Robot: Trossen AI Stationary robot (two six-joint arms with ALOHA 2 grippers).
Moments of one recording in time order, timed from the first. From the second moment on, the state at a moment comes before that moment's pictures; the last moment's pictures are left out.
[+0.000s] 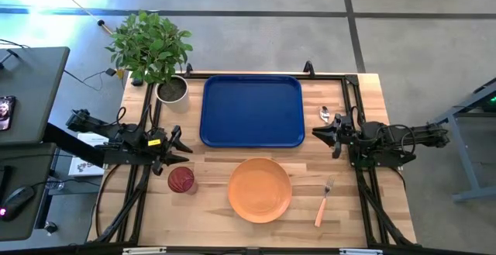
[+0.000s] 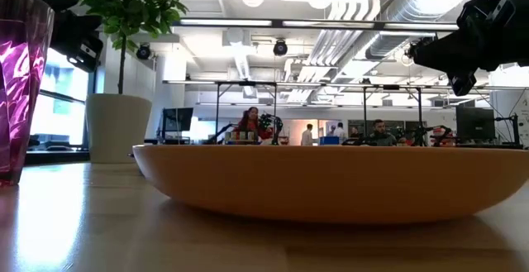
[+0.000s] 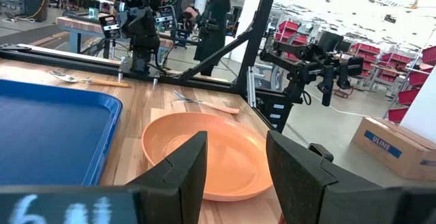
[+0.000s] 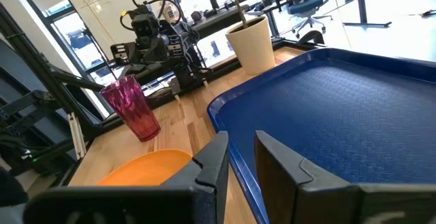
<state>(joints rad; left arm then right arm) -0.35 0.01 0.02 0.00 -0.09 -0.23 0.13 0.02 0.07 -0.12 0.32 0.41</state>
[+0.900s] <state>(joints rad) -0.35 0.01 0.02 0.37 -0.31 -0.62 0.13 0.02 0.07 -0.12 0.32 0.41</state>
